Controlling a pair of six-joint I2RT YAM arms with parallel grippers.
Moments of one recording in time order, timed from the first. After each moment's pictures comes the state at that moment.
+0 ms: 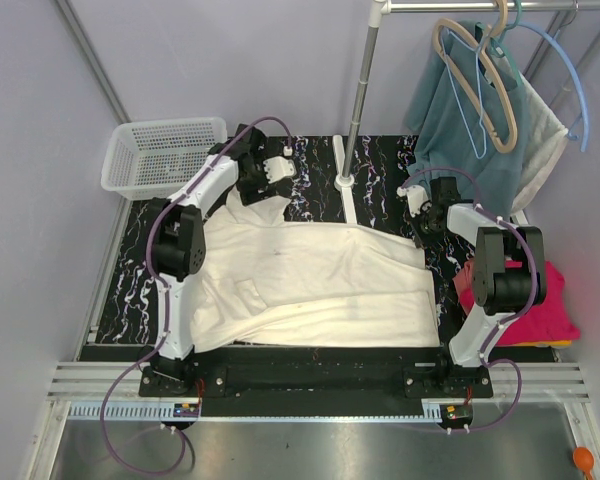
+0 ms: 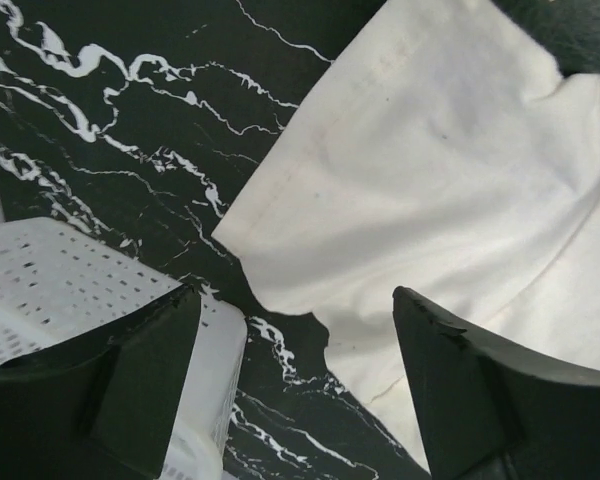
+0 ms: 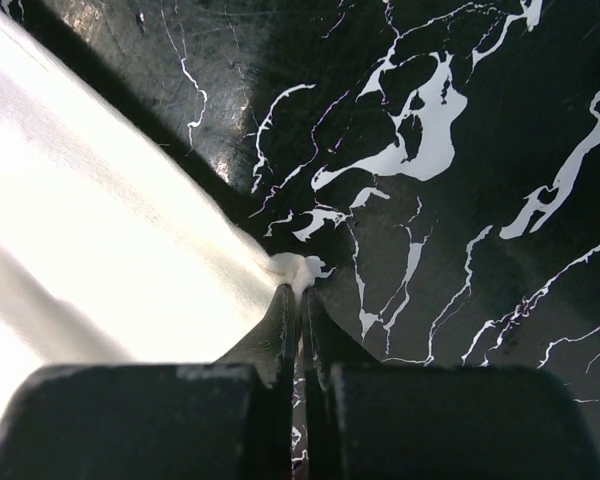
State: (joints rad) left arm -0.30 2.15 1.88 -0.77 0.05 0.99; right arm 0.01 1.79 1.08 -0.43 -0.17 -0.51
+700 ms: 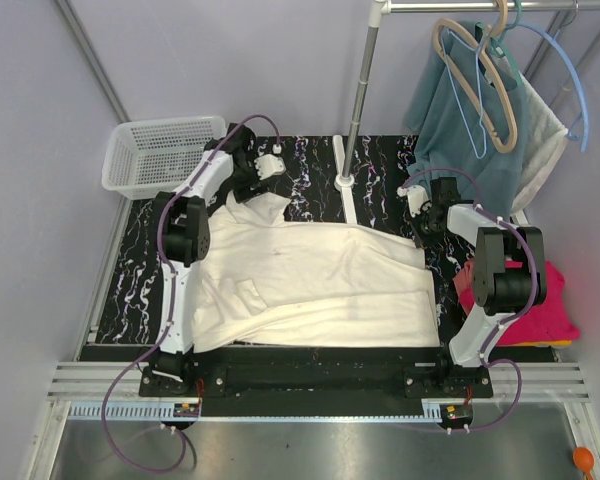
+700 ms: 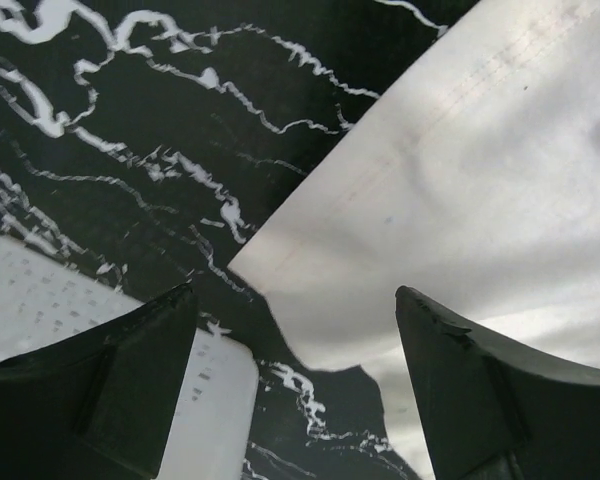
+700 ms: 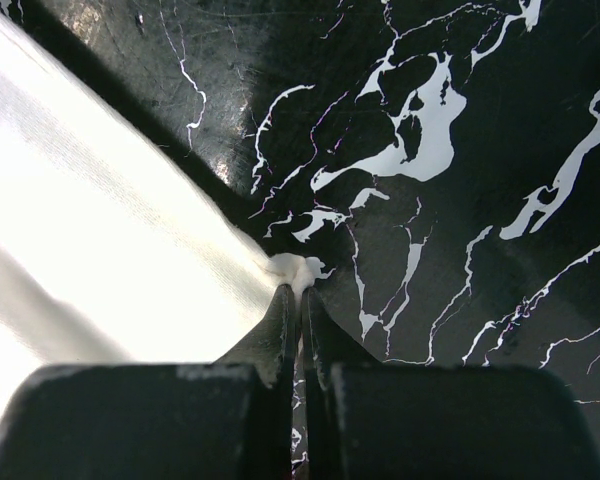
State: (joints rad) left arm -0.21 2.39 2.12 -0.84 0.10 1.01; right arm 0.01 1.79 1.08 -0.42 -0.17 -0.51
